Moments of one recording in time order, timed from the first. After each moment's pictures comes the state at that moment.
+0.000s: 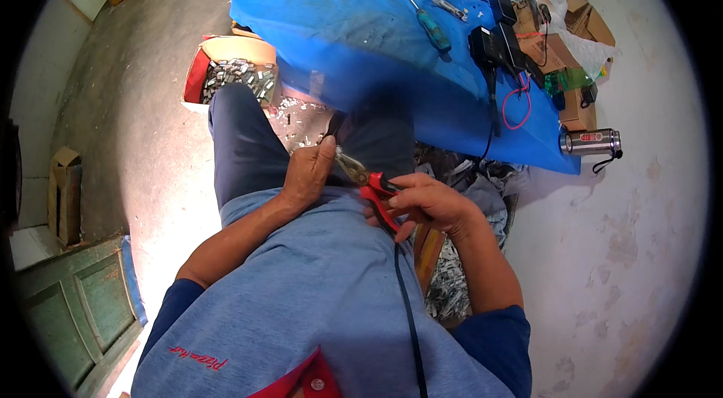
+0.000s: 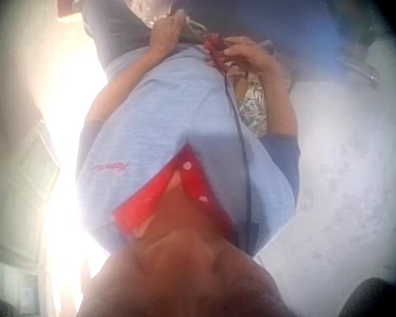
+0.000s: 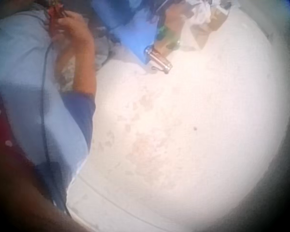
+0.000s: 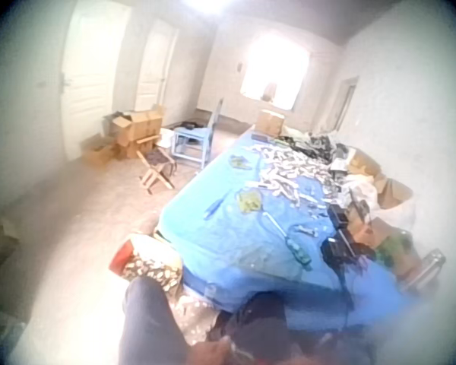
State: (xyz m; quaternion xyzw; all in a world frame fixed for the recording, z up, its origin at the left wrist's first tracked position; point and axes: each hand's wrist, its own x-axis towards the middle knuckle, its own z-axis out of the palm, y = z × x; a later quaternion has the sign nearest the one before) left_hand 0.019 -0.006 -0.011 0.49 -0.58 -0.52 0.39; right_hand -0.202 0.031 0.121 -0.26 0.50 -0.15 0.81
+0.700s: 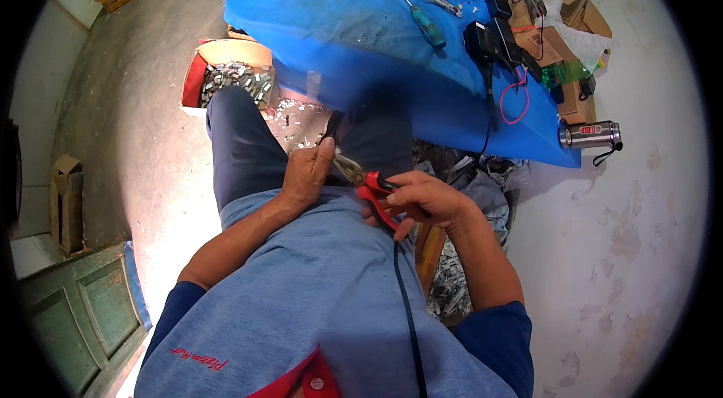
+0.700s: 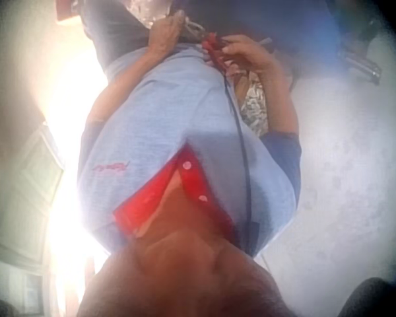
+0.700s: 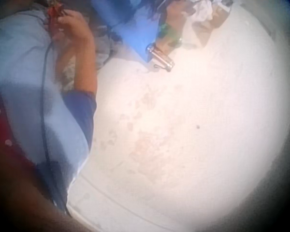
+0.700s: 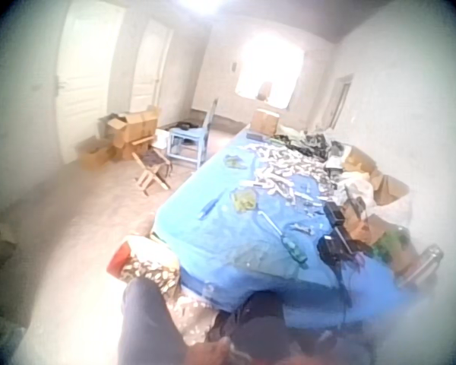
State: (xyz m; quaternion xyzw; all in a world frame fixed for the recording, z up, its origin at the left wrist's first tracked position) left_hand 0.017 -0.006 -0.014 0.49 -0.59 -0.51 0.38; right_hand -0.206 0.032 0.116 -0.26 0.48 -0.16 0.82
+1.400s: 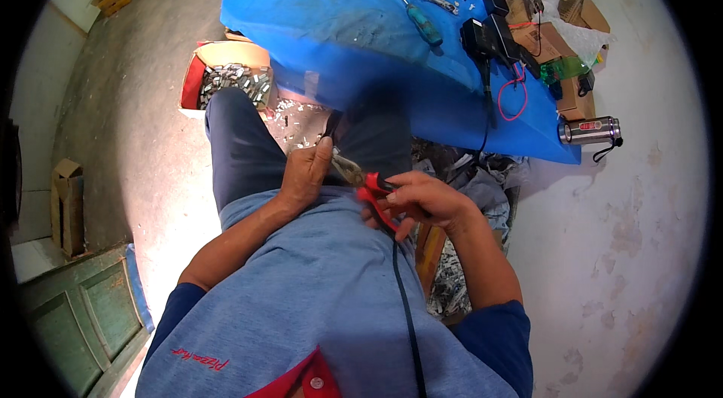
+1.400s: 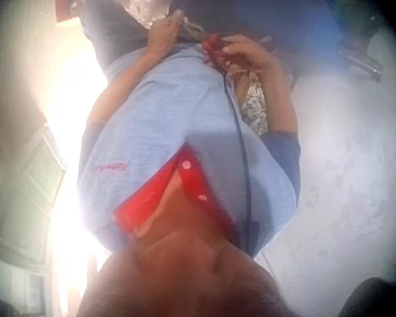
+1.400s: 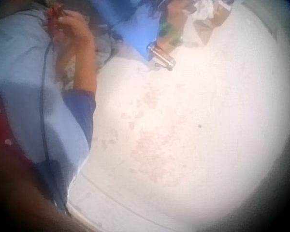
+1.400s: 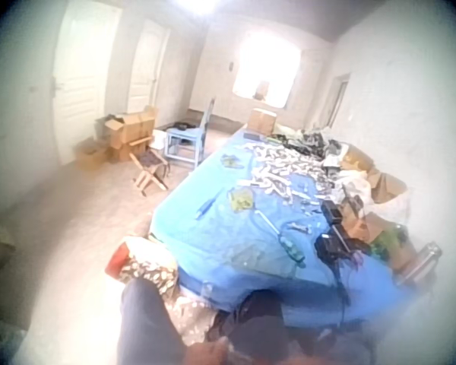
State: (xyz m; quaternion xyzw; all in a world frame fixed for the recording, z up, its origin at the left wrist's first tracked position) left_hand 0.016 -0.006 -0.013 0.49 -0.58 -0.53 0.38; right_hand -0.212 0.036 0.110 -0.25 0.46 -0.17 0.83
